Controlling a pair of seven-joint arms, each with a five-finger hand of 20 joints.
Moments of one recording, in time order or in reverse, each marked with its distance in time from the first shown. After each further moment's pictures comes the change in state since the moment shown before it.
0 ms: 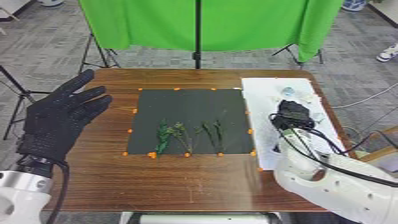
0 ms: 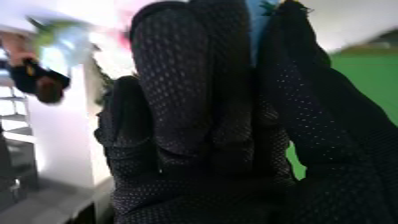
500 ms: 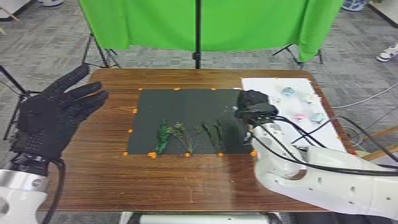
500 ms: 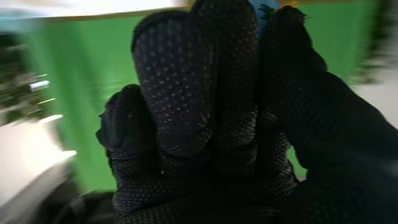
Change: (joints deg) left arm 0.2 0.2 -1.4 -0.5 0.2 -0.1 0.9; right arm 13.1 -7.0 -12.8 -2.0 1.4 4.5 -13.4
